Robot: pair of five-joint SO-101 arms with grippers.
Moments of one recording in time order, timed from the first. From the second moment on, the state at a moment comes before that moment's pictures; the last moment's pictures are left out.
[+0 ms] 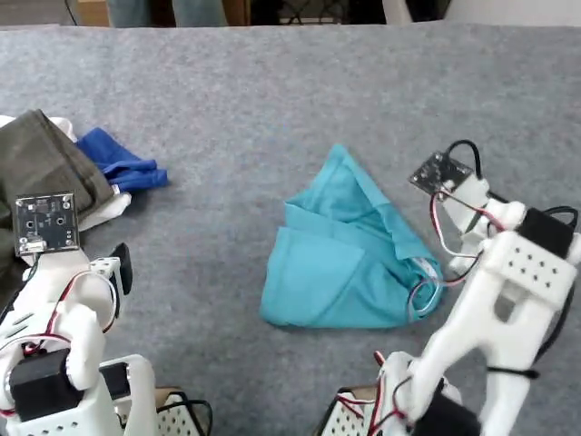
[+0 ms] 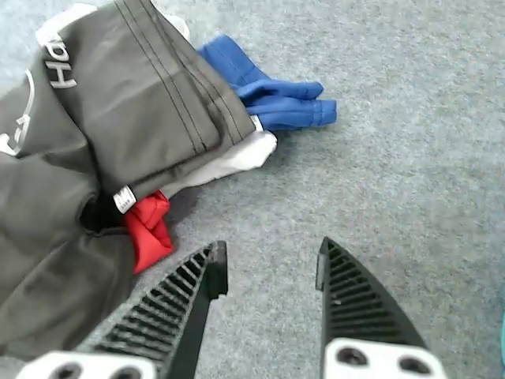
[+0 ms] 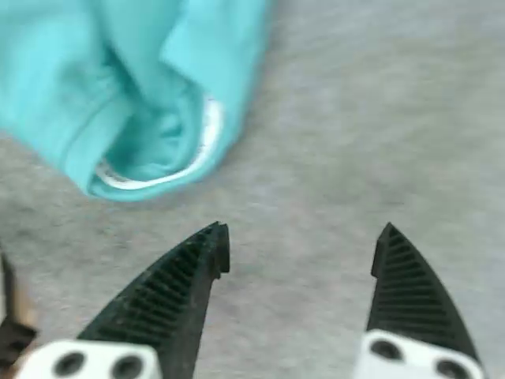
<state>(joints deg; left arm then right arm) -20.8 -80.1 47.3 85.2 -9.8 31.1 -31.6 31.3 81.0 73.5</state>
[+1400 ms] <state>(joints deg) -21.4 -80.1 45.4 88.0 -10.9 -28.0 22.5 -6.9 92.0 59.2</state>
